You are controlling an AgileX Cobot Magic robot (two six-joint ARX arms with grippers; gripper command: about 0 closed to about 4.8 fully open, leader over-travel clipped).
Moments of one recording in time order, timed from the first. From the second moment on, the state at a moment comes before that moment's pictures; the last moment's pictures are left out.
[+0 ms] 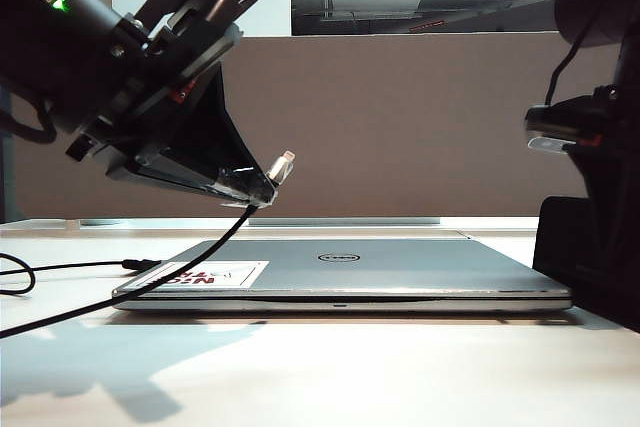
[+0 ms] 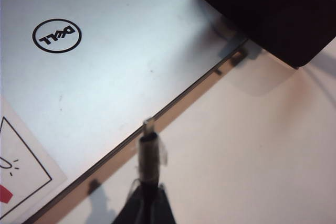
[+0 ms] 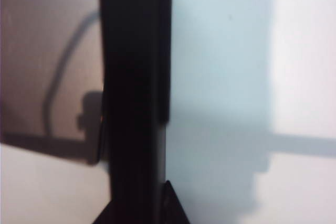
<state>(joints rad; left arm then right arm) -0.79 1.17 0.50 0.11 0.12 -0.13 0.24 1.51 1.01 -0.87 -0.11 0.10</state>
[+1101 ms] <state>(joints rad) -0.80 1.17 0.50 0.20 0.12 -0.25 0.24 1.35 1.01 -0.31 -0.61 0.26</state>
